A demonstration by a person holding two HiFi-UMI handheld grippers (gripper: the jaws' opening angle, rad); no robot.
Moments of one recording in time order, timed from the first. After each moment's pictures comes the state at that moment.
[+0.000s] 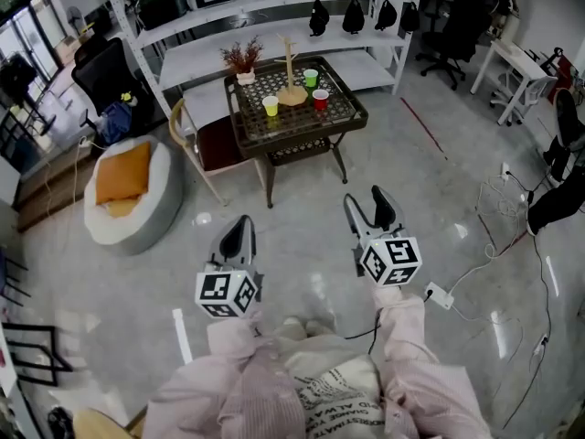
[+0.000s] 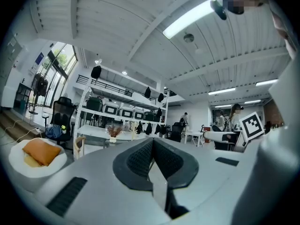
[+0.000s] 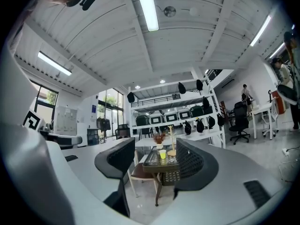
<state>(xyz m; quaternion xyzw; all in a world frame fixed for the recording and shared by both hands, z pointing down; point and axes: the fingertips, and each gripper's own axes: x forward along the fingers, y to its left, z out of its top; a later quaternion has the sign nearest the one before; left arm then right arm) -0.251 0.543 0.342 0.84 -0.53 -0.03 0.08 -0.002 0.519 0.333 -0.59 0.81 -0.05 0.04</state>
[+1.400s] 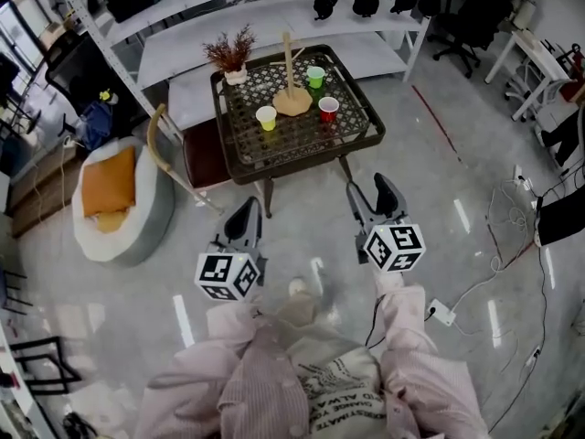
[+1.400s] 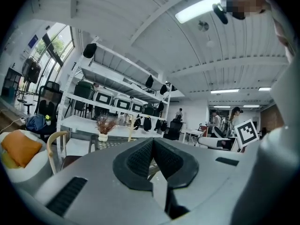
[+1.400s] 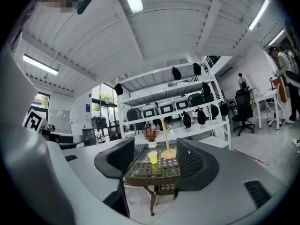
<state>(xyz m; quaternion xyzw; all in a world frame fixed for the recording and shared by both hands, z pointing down) -0.210 0.277 0.379 0.86 -0.49 -0.02 0.12 0.025 0.260 0.388 -0.59 0.80 -0.10 0.03</state>
